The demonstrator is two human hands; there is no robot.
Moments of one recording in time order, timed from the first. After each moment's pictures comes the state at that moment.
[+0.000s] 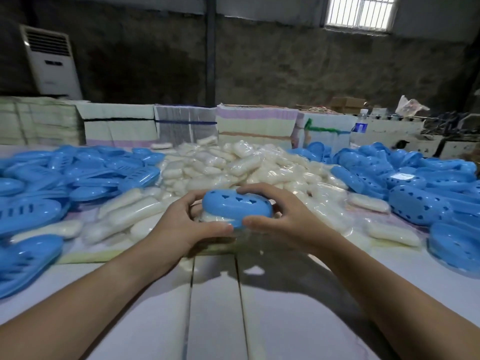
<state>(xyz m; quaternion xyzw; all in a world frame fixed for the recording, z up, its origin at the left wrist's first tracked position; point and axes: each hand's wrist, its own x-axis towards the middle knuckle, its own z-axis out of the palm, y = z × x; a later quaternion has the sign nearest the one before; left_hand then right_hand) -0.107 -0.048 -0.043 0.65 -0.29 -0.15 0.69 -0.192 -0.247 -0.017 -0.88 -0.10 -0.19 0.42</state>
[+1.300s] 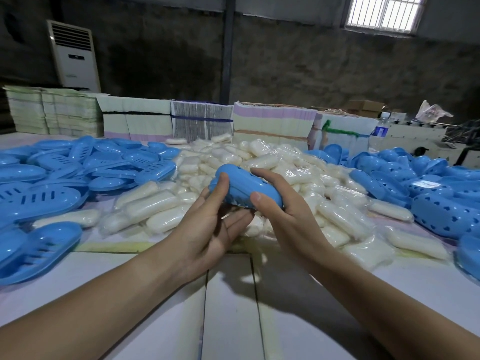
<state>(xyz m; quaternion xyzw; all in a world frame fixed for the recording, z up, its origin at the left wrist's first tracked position) -0.127 -0.067 -0.029 0.37 -0.13 -0.28 0.87 -0.186 -0.204 -0.024 -0.82 -0.06 -0.29 0.50</state>
